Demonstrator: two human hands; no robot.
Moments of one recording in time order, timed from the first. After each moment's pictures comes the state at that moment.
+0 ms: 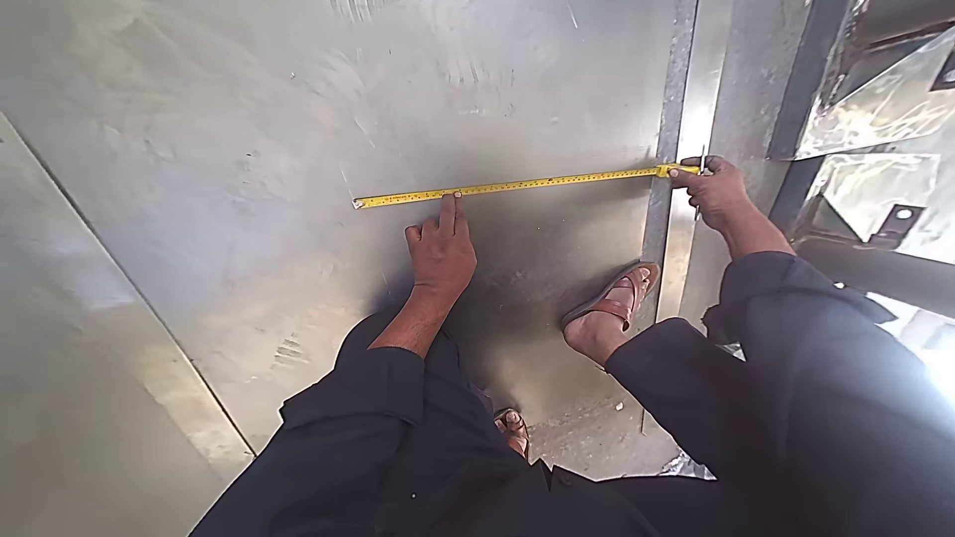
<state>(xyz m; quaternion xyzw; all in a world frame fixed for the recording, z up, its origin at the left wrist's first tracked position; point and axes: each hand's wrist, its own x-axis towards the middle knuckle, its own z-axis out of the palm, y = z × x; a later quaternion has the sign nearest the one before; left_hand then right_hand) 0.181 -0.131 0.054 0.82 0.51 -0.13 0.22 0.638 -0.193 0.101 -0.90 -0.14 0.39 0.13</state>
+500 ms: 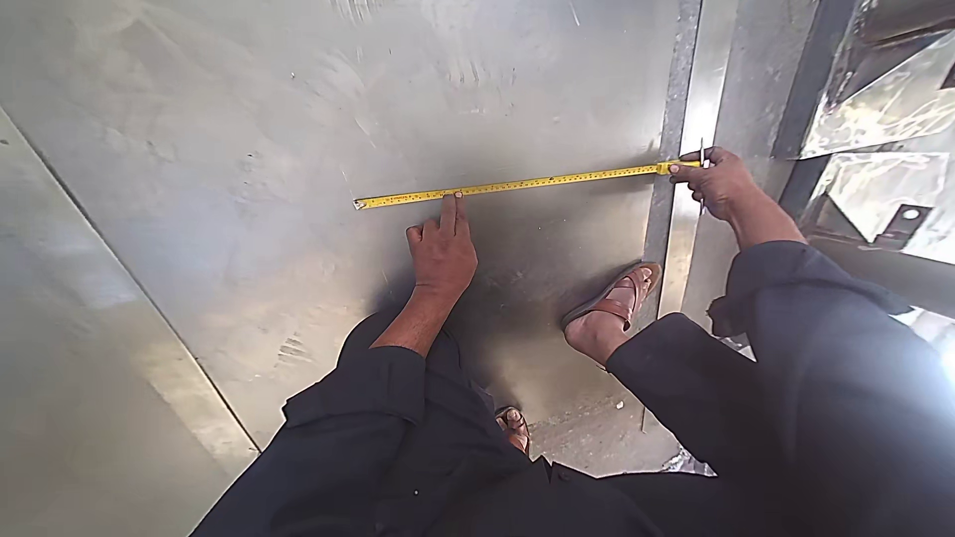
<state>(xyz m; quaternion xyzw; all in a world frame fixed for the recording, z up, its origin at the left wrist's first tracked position) 0.181 -0.132 0.054 0.82 0.51 -0.13 0.21 0.643 -0.177 0.101 -0.89 -0.11 0.44 0.11</state>
